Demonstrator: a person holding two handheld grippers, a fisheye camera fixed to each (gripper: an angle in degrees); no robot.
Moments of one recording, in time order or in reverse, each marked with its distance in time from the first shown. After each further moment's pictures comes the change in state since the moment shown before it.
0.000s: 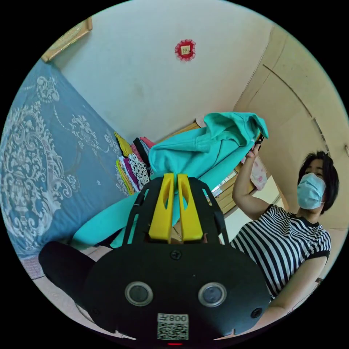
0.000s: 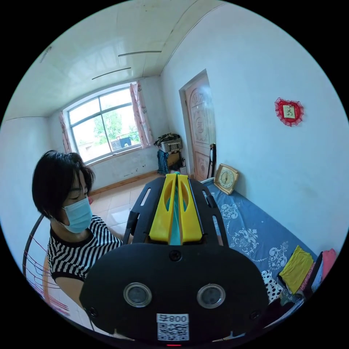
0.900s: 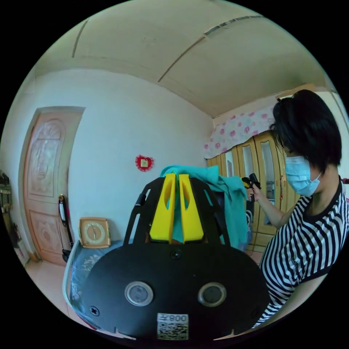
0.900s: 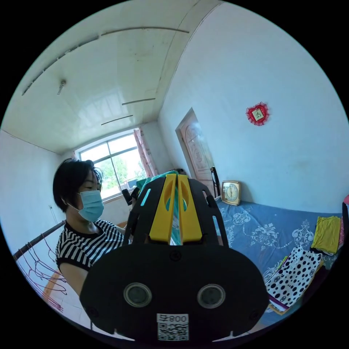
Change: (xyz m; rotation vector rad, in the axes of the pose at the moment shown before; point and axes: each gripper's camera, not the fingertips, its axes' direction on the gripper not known) left arm 0.535 -0.024 -0.188 0.407 -0.641 0.946; right arm -0.081 0.230 -0.109 0.354 -0.112 0.141
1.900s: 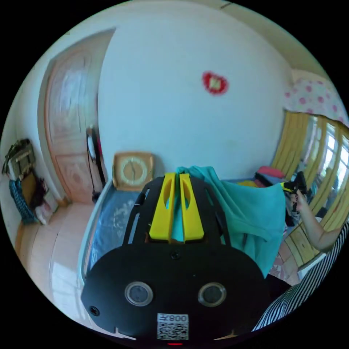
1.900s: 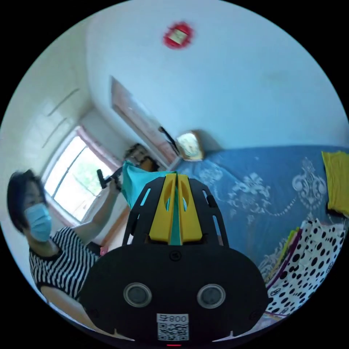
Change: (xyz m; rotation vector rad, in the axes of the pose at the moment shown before) left arm -0.419 0.191 0.417 -0.708 -0.380 -0.249; right arm 0.319 0.153 0.496 -0.379 0.270 0.551
